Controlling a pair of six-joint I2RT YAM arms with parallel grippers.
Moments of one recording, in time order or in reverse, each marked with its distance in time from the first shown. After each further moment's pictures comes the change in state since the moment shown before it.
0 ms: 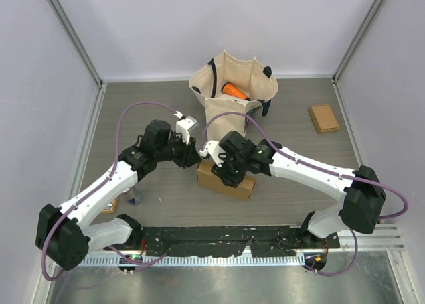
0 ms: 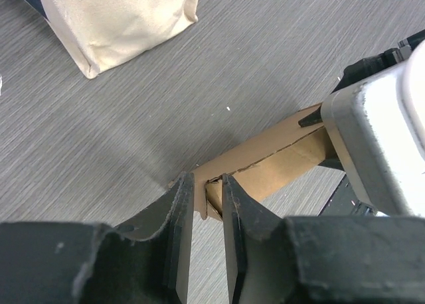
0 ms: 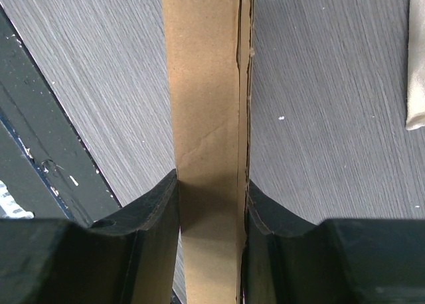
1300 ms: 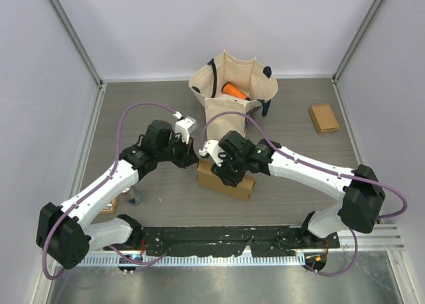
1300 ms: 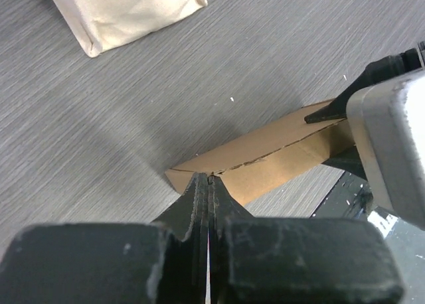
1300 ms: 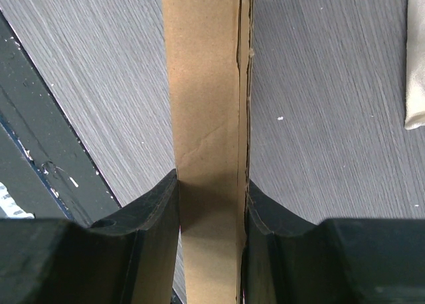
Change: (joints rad) left arm 0.000 0.010 0.008 -0.040 -0.023 -0.019; right arm 0.000 0.008 0.009 -0.004 0.004 0.004
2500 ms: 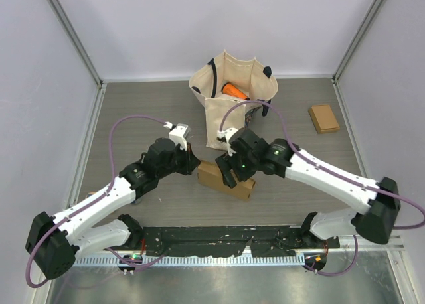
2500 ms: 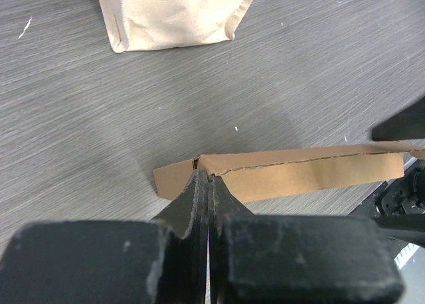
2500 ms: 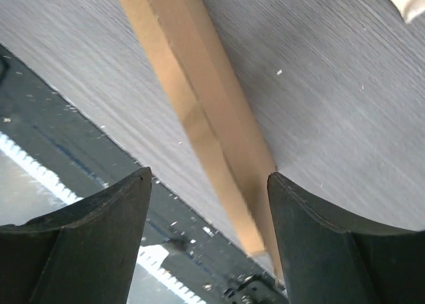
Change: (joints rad) left arm -0.166 -0.138 -0.177 0.185 -0.365 -0.330; right arm -0.002 -0.085 0.024 -0.068 0.121 0.416
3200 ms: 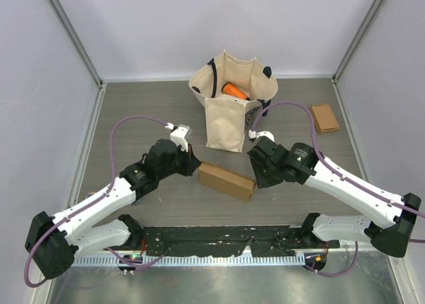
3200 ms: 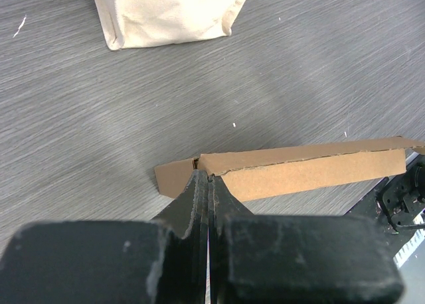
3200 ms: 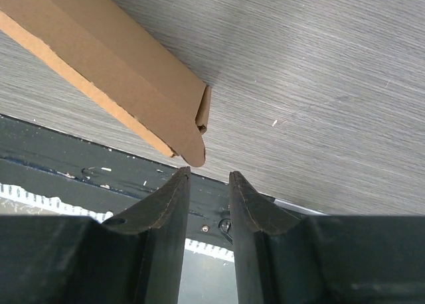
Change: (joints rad) left arm -0.021 -0.004 0.001 -0.009 -0.011 0.004; right arm 0.000 -0.216 0.006 -0.387 0.253 0.350
